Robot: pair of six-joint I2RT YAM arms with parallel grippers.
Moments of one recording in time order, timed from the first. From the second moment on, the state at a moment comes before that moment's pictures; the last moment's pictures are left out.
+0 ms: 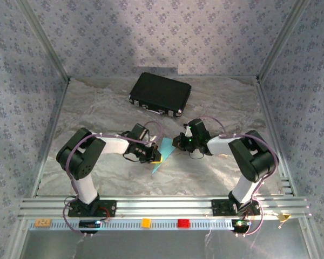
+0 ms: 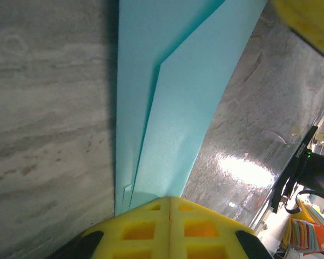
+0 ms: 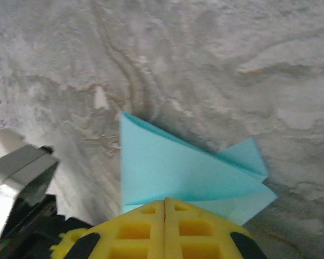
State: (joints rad) left arm -0.65 1.78 0.78 -0.11 0.71 -0.63; right arm 0.51 1.72 0.68 0.22 -0.47 0.86
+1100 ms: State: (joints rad) left arm -0.70 1.83 0.90 -0.25 0.70 -0.61; right arm 0.51 1.74 0.67 0.25 -0.46 0.86
